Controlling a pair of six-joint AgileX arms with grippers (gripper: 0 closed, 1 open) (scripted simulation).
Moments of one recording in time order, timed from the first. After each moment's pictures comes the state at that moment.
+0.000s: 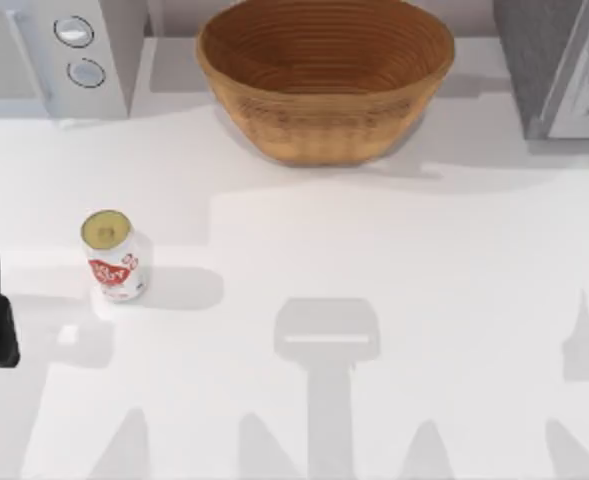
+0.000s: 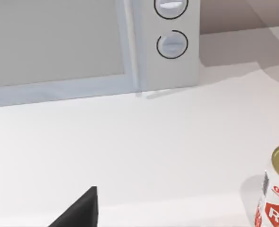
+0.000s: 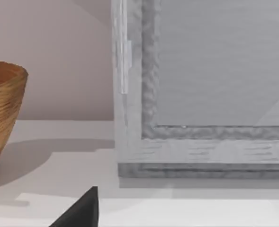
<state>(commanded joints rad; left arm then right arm) -0.06 0.34 0.26 -0.21 0.00 0.09 0.00 0.00 0.00 0.00 0.00 0.00</state>
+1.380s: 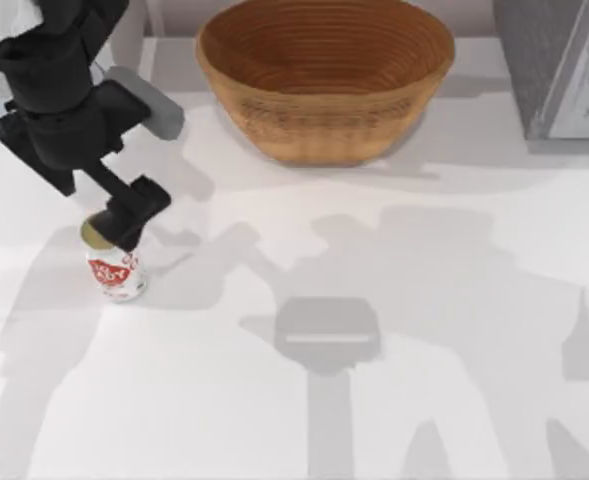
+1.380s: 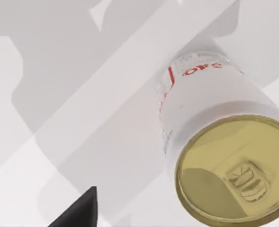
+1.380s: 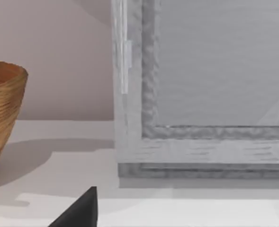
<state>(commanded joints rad) -0.28 1.98 1.63 -1.23 0.00 0.53 0.00 0.00 0.00 0.00 0.00 0.00</state>
